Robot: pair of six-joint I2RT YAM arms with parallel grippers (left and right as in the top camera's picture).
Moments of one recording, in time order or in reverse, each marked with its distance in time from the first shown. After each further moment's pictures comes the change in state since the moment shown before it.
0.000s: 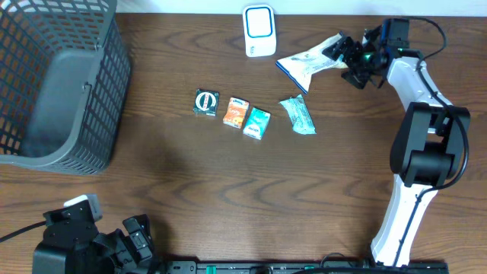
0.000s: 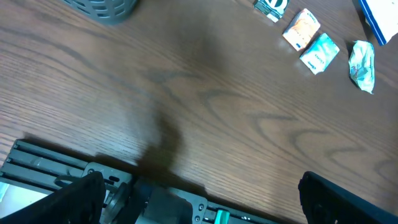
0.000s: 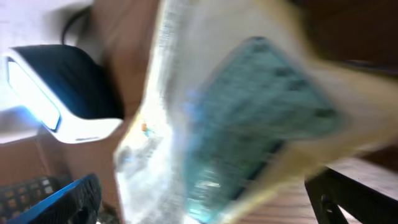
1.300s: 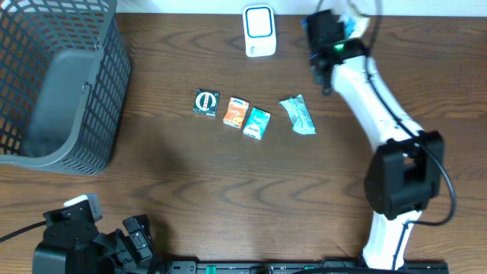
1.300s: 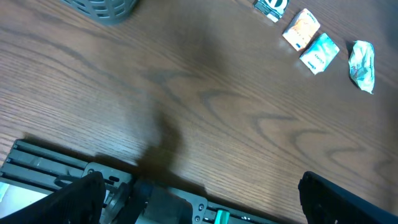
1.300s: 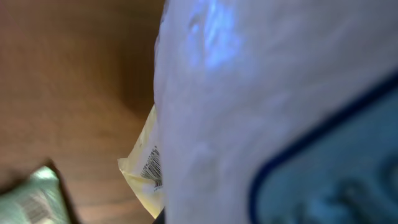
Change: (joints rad) left arm 0.000 0.000 0.000 0.000 0.000 0.000; right arm 0.397 -0.235 0.003 -0.401 1.188 -0.497
